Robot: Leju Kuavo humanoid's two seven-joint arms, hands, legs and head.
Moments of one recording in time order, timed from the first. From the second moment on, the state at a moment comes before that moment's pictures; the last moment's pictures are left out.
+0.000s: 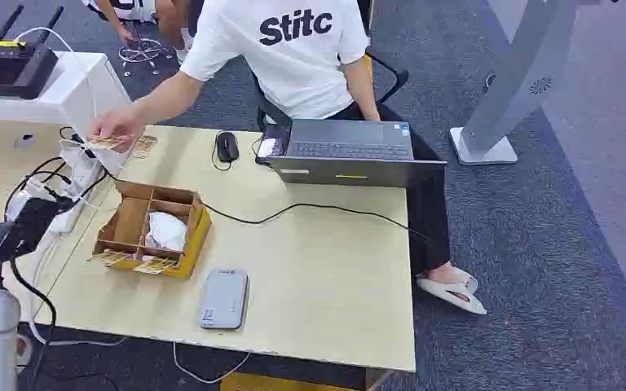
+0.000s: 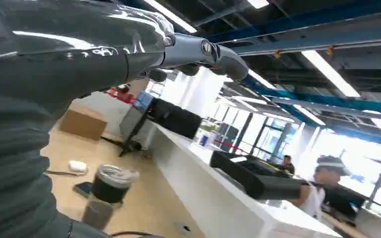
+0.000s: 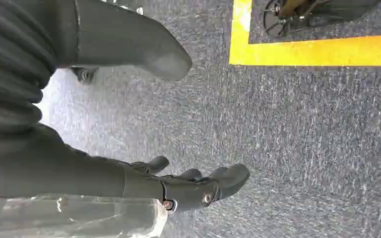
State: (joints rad) left arm -0.28 0.22 0.24 -1.28 -0.99 0.27 -0.18; right arm -0.06 0.02 0.52 -0.15 -0.28 -0.50 0.07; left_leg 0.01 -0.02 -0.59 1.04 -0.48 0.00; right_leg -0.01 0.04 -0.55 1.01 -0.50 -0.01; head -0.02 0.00
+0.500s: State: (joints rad) left arm -0.38 0.17 -0.13 -1.19 -1.10 0.35 -0.11; right arm -0.06 0.02 0.58 -0.15 -0.25 -0.47 0.08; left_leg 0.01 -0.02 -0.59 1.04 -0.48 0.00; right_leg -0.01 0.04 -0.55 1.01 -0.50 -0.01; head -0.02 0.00
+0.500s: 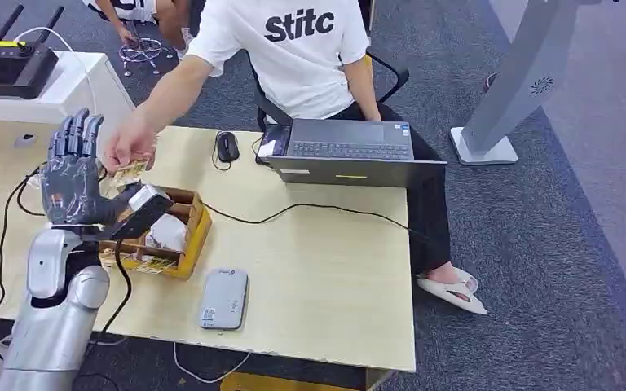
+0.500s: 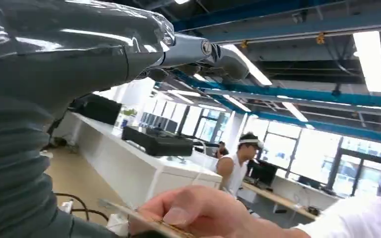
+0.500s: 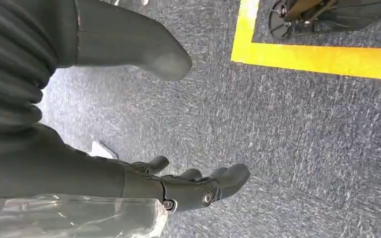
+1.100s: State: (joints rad) left arm -0.39 0.17 -0.17 -1.15 -1.08 0.37 -0.11; right arm -0.06 0.01 0.59 -0.15 -0.25 -0.47 0.08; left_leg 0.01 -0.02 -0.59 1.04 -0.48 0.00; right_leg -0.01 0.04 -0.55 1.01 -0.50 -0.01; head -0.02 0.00
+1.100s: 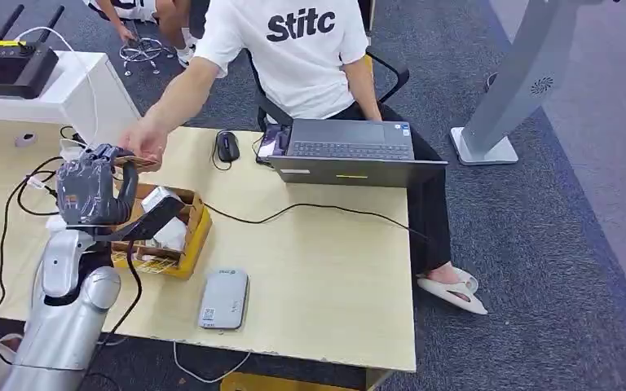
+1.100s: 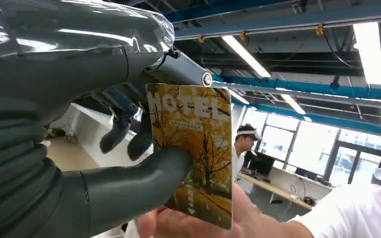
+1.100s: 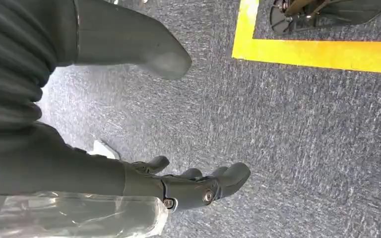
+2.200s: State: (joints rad) left arm -0.14 0.17 -0.50 -1.23 -1.19 0.18 0.01; right arm -0.06 0.01 0.59 -0.15 -0.31 -0.49 0.09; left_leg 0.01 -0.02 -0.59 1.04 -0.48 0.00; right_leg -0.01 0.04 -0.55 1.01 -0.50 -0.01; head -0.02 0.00
